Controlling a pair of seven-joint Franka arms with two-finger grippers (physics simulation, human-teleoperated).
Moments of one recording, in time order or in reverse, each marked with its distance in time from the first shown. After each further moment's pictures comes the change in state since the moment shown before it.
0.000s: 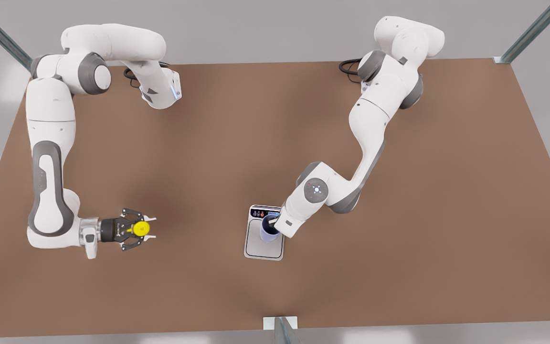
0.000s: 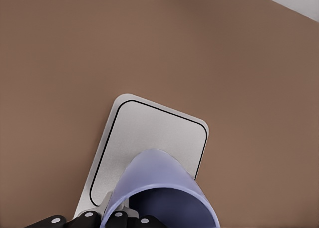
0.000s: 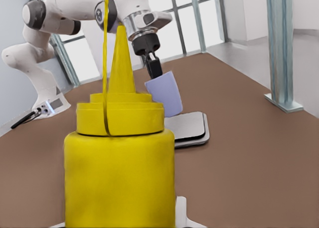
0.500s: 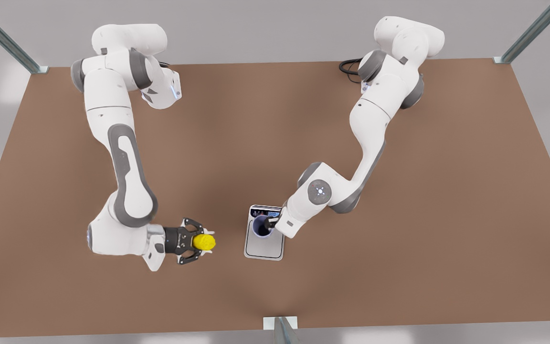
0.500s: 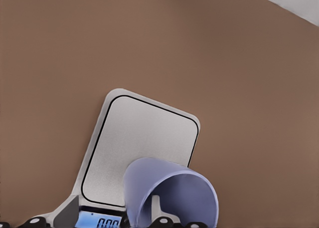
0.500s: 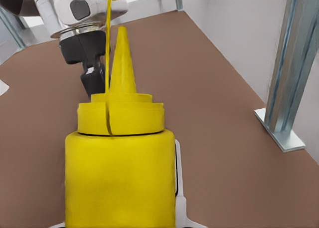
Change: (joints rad) left arm 0.003 -0.007 0.001 -0.008 -0.070 0.005 0.025; right arm 0.461 -0.001 -0.172 0.234 -0.008 0.274 0.390
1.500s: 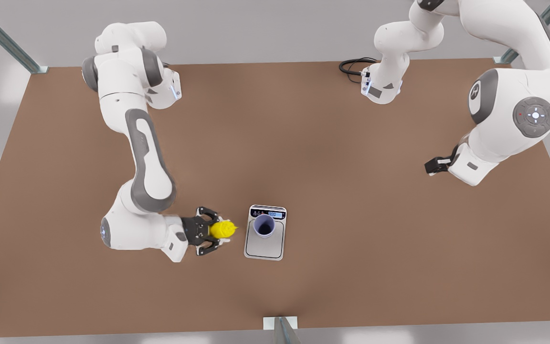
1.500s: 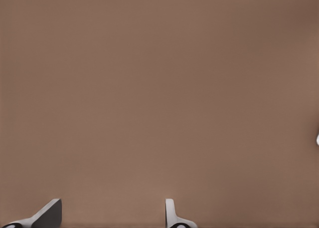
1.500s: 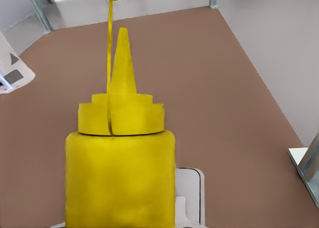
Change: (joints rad) left arm 0.486 -0.816 0.134 -0.403 0.039 -0.746 0.574; right arm 0.068 0.002 -0.100 0.108 0.063 -0.182 0.013
